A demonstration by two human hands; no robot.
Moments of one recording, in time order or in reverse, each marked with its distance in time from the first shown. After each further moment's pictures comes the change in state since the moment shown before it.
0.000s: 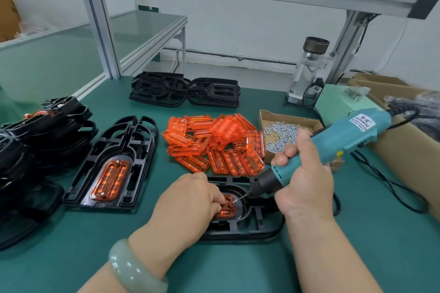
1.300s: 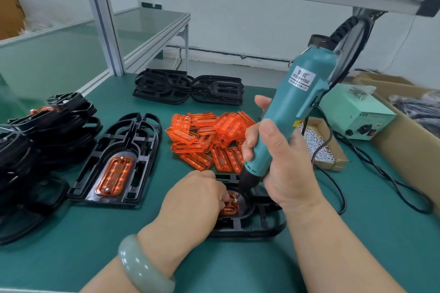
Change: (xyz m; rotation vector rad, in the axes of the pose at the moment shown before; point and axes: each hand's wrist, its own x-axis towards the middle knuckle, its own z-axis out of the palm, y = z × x) left_hand -0.001 0.011 -0.005 0.134 -0.031 0.018; right_hand -0.010 -0.004 0.030 -0.273 -0.685 -0.049
